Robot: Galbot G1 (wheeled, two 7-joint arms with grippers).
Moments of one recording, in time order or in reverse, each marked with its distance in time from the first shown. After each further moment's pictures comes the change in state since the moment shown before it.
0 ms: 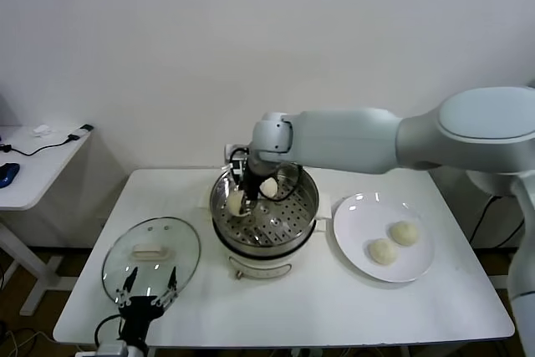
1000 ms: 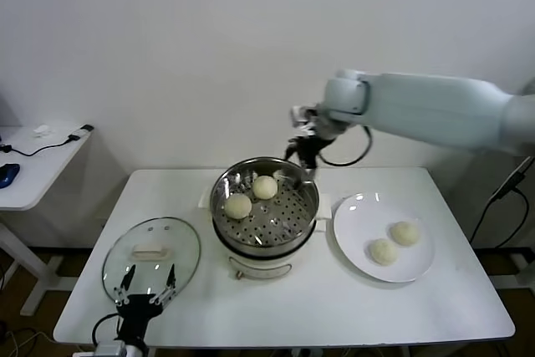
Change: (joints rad) left arm 0.007 -0.017 -0.006 -0.030 0.019 0.001 0.002; right arm 0.229 -0.499 -0.080 0.169 -0.257 0.263 -0.340
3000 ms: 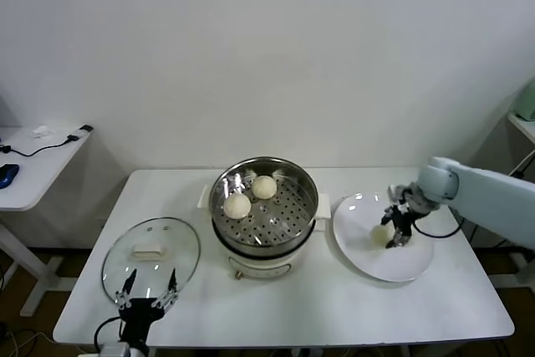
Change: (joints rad) left arm -0.002 -0.008 0.011 0.026 0.031 -0.001 -0.009; right arm -0.399 -0.197 0.296 -0.157 -0.426 0.094 -0.045
